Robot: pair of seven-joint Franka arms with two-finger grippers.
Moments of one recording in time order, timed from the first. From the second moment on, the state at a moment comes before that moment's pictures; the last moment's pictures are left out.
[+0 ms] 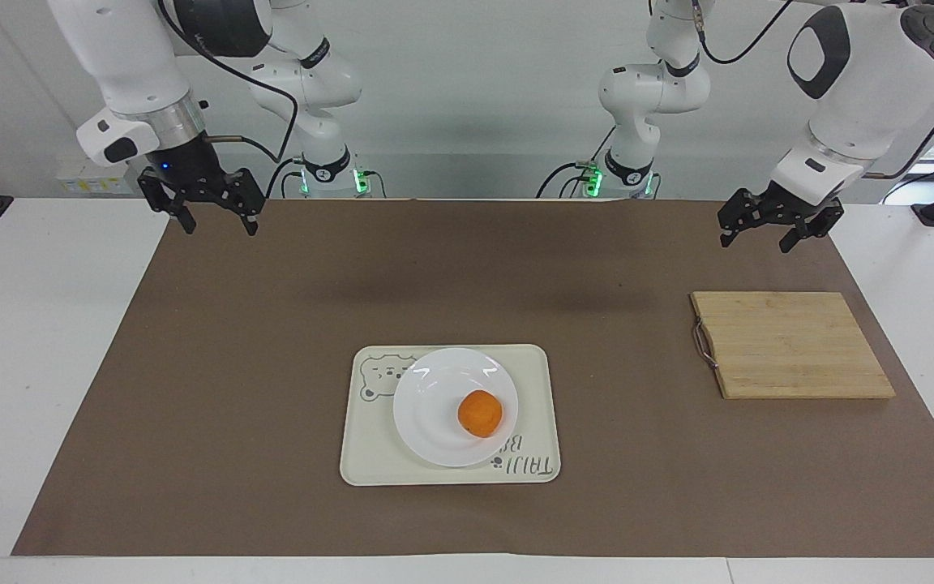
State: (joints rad) left arm -0.04 0.03 -0.02 -1.61 -0.04 1.60 0.10; right arm 0.11 -0.03 -0.13 -1.59 0.01 1.61 0.07
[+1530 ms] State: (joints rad) left arm -0.04 0.03 -0.02 -1.61 -0.04 1.60 0.10; right arm 0.11 -0.11 -0.14 -1.57 -0.04 1.48 0.03
